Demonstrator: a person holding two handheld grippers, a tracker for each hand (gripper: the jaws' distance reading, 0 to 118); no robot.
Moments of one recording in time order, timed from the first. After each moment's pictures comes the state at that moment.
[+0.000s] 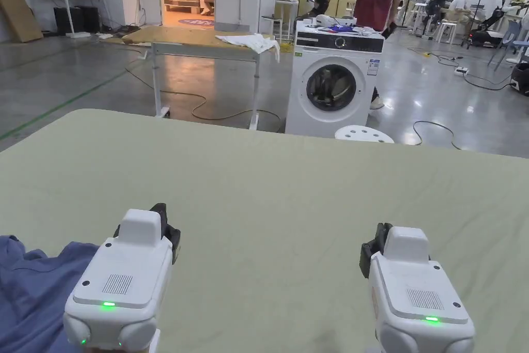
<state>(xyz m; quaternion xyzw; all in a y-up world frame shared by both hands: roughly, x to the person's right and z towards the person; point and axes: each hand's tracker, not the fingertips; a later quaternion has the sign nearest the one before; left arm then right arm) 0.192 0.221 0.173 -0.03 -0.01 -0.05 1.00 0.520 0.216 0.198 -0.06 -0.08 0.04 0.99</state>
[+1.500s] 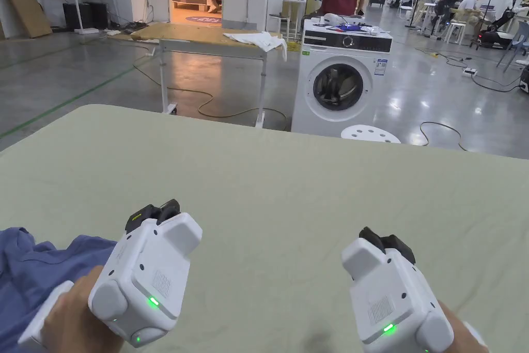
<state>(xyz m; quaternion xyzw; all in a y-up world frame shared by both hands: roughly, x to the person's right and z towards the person) 0.199 0.208 0.164 -0.05 -0.02 -0.40 0.92 0.490 0.207 0.195 -0.09 -0.01 0.41 0.91</state>
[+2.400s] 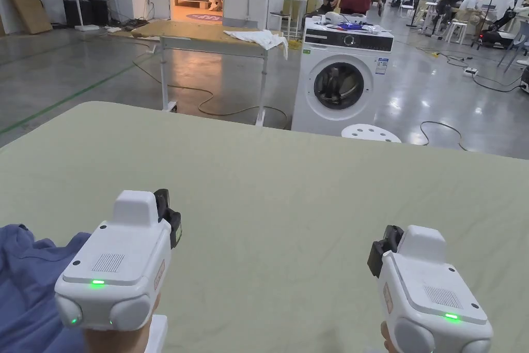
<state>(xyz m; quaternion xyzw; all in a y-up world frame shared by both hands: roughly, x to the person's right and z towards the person) 0.180 0.237 0.173 -0.04 -0.02 0.00 1.00 0.521 0.223 0.204 -0.09 -0.08 -0.01 0.99</state>
